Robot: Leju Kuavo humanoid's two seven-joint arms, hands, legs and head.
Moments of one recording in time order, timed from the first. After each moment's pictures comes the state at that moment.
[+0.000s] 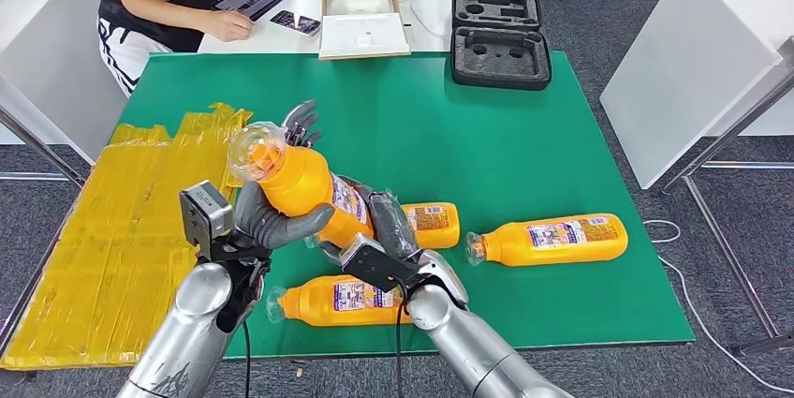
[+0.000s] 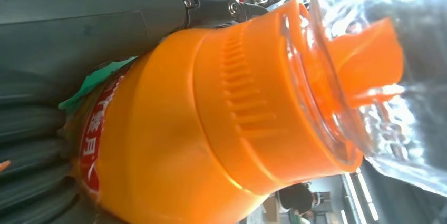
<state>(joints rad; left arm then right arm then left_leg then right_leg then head) -0.38 -0.09 -0.46 -1.39 0.04 -0.07 -0.31 -0.37 0.17 0.58 -1.02 0.38 -0.21 -0.42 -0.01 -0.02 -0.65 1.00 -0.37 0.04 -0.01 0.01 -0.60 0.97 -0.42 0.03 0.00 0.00</state>
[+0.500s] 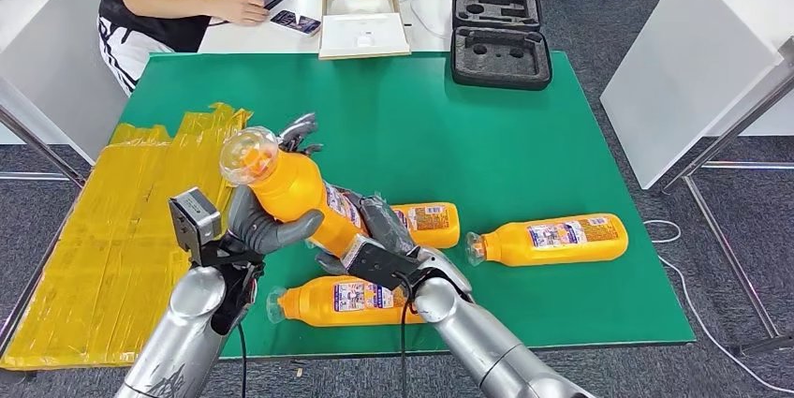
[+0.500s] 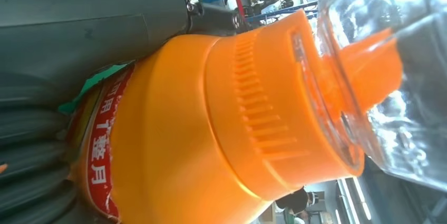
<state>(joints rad) -0.36 -0.07 -0.43 -1.38 0.04 -0.07 -0.34 -0.40 0.14 0.61 -1.02 0.34 -0.05 -0.43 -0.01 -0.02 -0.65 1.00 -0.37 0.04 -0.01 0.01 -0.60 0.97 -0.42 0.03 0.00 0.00</state>
